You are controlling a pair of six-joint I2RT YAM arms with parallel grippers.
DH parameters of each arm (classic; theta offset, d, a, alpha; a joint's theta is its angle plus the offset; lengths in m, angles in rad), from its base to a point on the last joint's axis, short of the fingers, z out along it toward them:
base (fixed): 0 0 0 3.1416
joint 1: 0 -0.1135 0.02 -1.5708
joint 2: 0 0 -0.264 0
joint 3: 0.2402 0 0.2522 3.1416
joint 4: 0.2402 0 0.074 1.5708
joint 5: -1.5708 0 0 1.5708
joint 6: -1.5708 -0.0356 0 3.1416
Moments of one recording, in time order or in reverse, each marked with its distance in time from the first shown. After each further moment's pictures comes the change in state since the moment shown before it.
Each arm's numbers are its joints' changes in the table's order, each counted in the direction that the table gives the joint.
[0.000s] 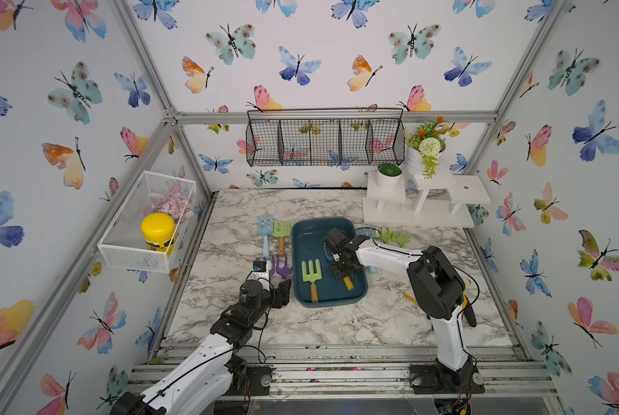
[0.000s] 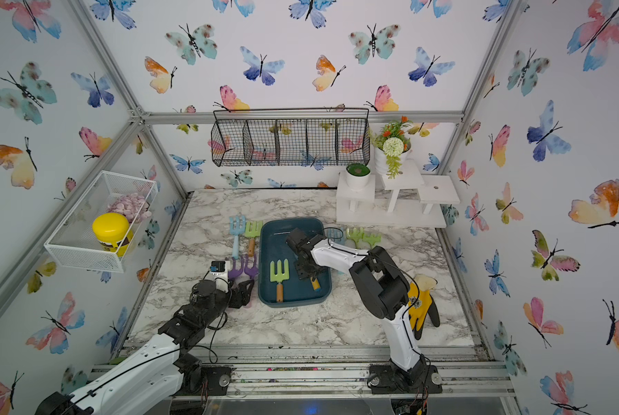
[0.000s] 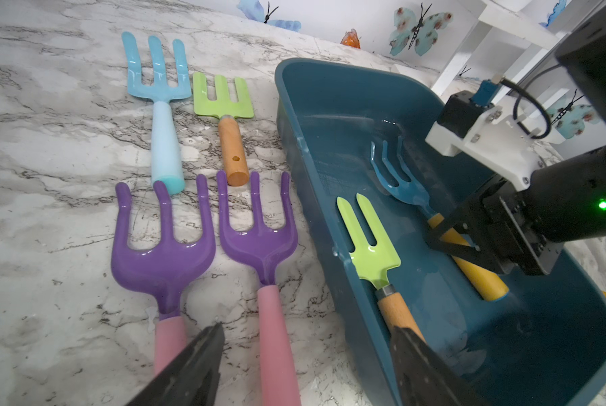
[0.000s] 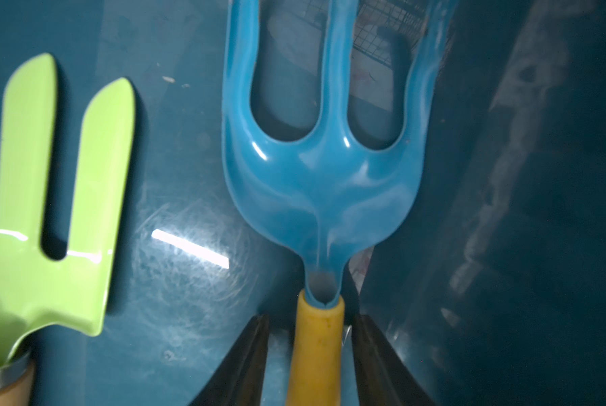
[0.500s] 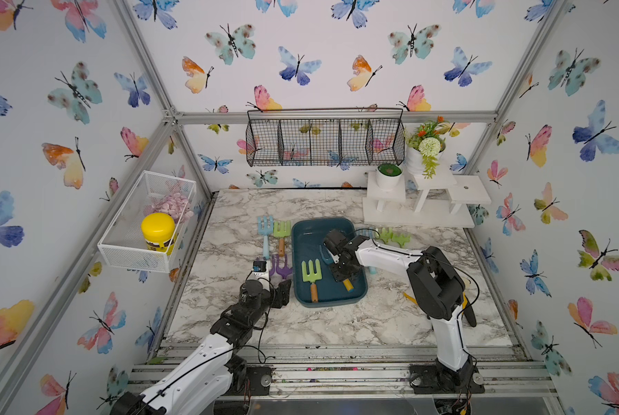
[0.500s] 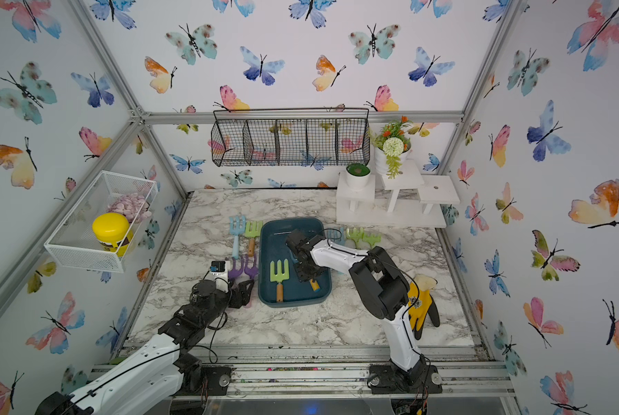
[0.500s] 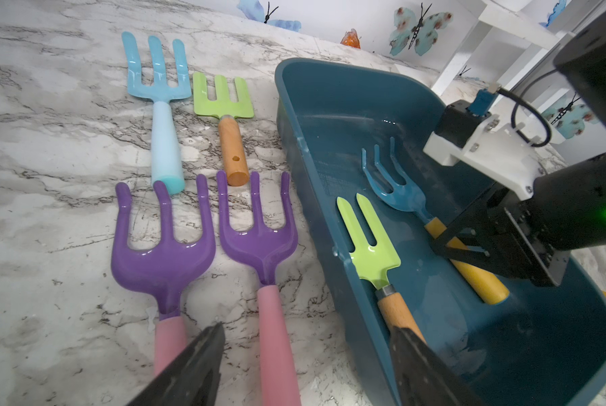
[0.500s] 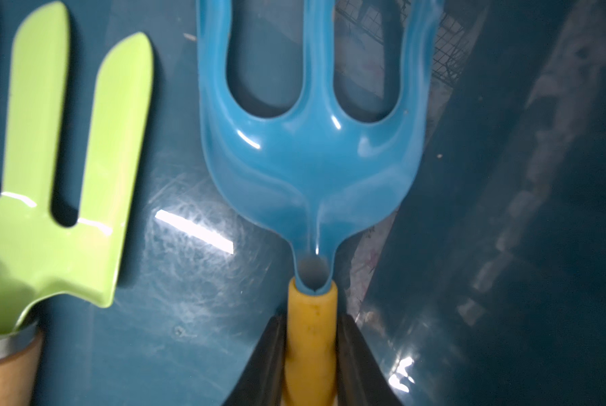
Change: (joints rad) left arm 0.000 0.000 0.000 0.000 0.000 0.000; right arm -0.005 0.000 0.000 0.024 0.031 0.019
